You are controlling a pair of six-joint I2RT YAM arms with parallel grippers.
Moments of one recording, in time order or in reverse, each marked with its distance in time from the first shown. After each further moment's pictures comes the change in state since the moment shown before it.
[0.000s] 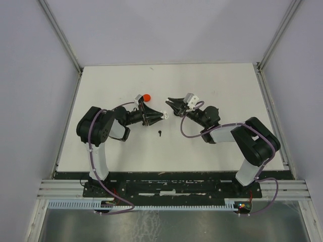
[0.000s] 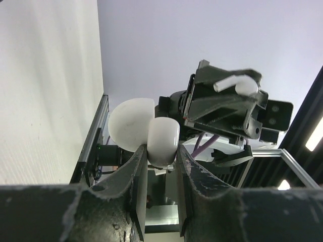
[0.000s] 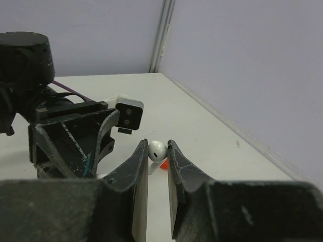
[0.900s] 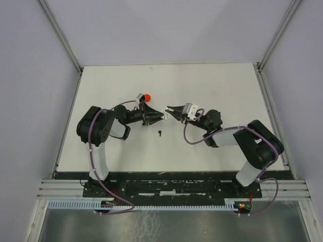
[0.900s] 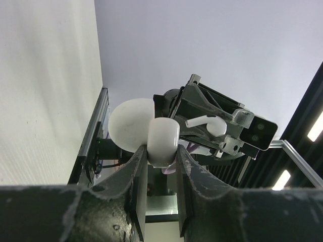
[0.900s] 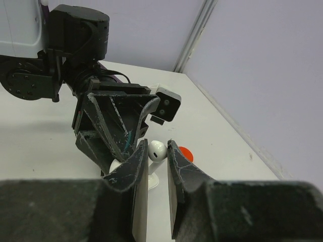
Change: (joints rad) left arm 0.000 0.013 0.026 0.000 0.037 -0.012; right arm 0.000 -0.043 -0.084 0.006 -0.187 -0.122
